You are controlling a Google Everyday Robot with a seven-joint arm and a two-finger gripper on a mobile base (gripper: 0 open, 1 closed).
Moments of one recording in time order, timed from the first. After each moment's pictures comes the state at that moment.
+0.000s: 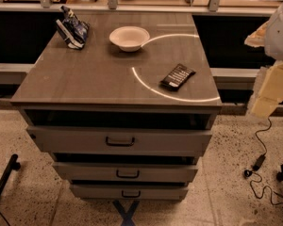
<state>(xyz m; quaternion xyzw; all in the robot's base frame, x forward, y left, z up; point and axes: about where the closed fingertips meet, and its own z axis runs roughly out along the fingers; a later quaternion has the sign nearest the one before) 0.438 -0.216 0.977 -0.60 0.78 -0.04 0.16</state>
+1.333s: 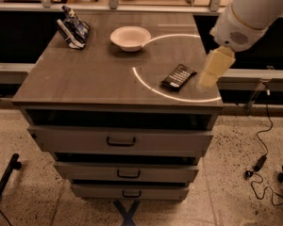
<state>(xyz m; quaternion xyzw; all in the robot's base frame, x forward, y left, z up) 0.557 -0.177 0.940 -0.57 0.80 -0.02 0.22</state>
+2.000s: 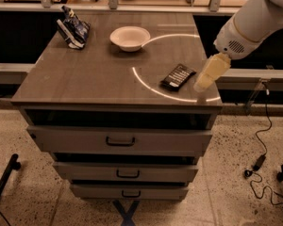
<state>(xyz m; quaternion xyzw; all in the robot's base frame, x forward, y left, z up) 0.592 -0.193 0.899 -0.51 0.83 0.03 0.23</state>
